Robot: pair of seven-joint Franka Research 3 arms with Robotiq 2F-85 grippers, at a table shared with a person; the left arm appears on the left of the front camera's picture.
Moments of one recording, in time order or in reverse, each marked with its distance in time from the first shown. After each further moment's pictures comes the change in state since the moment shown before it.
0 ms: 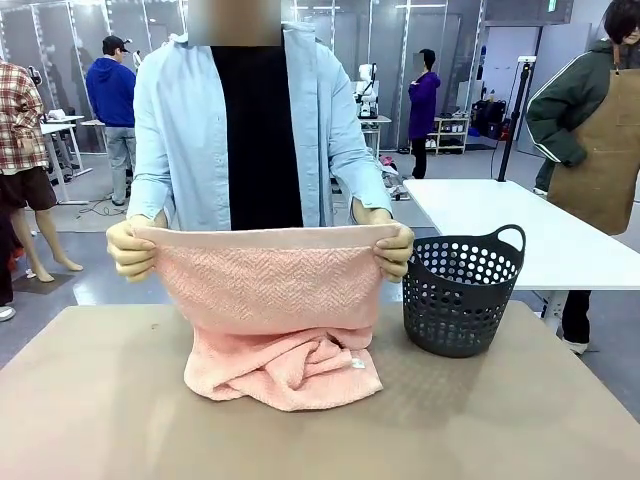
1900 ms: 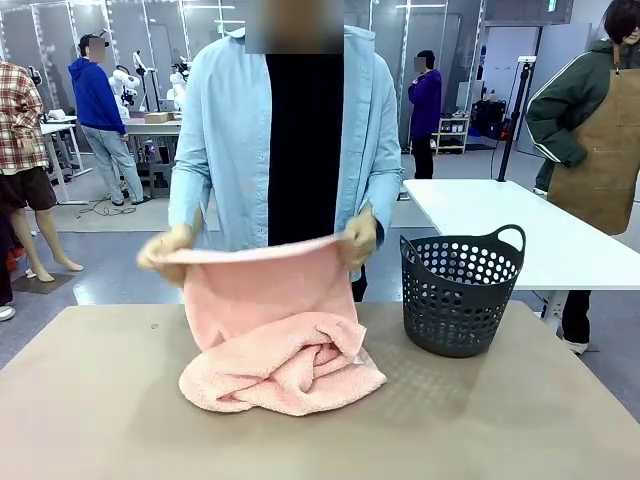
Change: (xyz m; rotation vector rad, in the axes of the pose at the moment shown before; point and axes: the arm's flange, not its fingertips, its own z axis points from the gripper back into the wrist) left arm -0.036 0.056 -0.012 -0.119 -0.091 0.361; right arm -0.040 -0.041 0.009 0.057 -0.109 -0.175
